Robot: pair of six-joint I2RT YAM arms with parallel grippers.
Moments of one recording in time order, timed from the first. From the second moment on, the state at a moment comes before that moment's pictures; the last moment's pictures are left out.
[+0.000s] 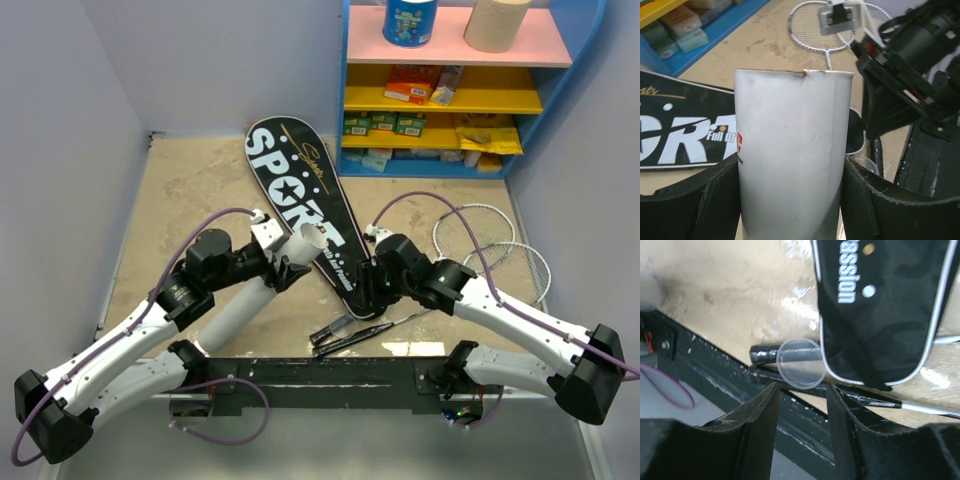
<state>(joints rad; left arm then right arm) -0.71 0.82 0.69 -0.08 0.36 0.04 0.85 1.05 0.82 -0.64 -0.05 0.61</state>
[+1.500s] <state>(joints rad) -0.69 0.75 0.72 -0.17 -0.07 0.00 1.24 1.57 0.99 -0.63 0.27 0.85</state>
